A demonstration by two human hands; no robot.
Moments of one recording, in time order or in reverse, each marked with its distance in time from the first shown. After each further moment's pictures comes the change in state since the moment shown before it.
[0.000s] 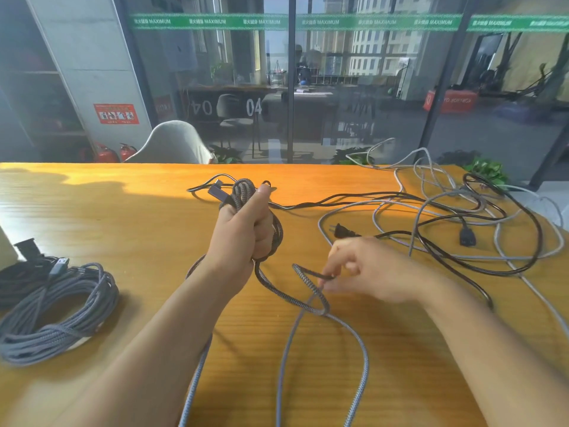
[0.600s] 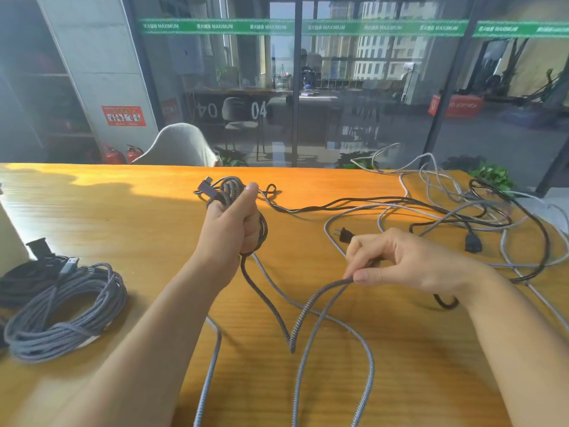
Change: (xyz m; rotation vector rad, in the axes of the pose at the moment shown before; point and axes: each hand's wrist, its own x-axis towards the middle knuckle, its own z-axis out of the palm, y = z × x) left_hand 0.008 0.008 -0.025 0.053 0.046 0.046; right_hand -0.017 0.009 -0.034 0.359 -0.131 -0.151
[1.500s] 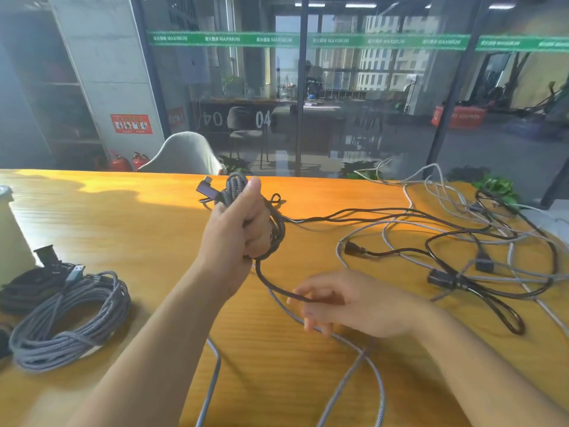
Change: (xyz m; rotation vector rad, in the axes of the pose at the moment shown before) left_hand -0.009 0.024 0.012 -0.142 -0.075 0.036; right_hand 0.035 -0.017 0.067 -0.091 -0.056 0.077
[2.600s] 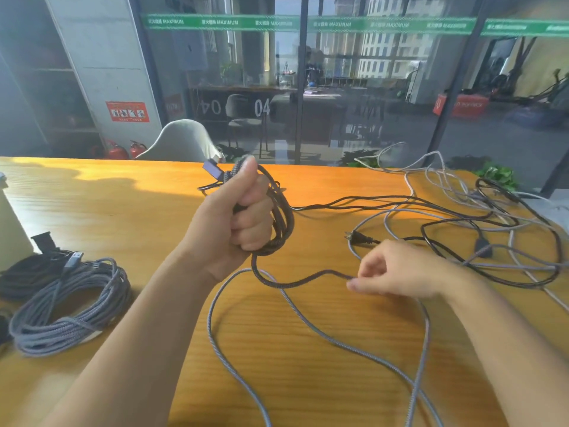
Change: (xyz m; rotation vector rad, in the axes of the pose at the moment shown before) left_hand -0.009 0.018 -0.003 -0.141 -0.247 -0.172; right_hand -0.024 0.033 -0.049 -0.337 0.135 0.365
